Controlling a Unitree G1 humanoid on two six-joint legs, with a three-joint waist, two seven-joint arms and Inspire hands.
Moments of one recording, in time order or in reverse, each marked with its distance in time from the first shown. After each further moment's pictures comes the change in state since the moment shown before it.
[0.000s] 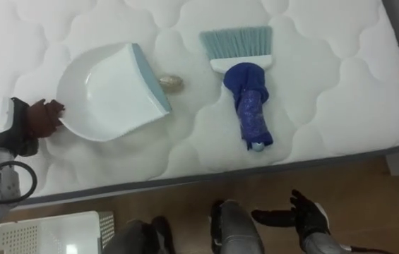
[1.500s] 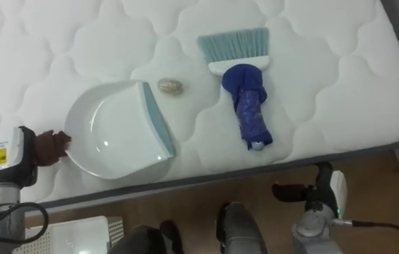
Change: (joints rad) left arm 0.134 -0.049 -0.041 0.003 0.074 0.043 0.218; right arm -0.004 0.029 -0.030 -0.235 -0.379 0.012 -0.525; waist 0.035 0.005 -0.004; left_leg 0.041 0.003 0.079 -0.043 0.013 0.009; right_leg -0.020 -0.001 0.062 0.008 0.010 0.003
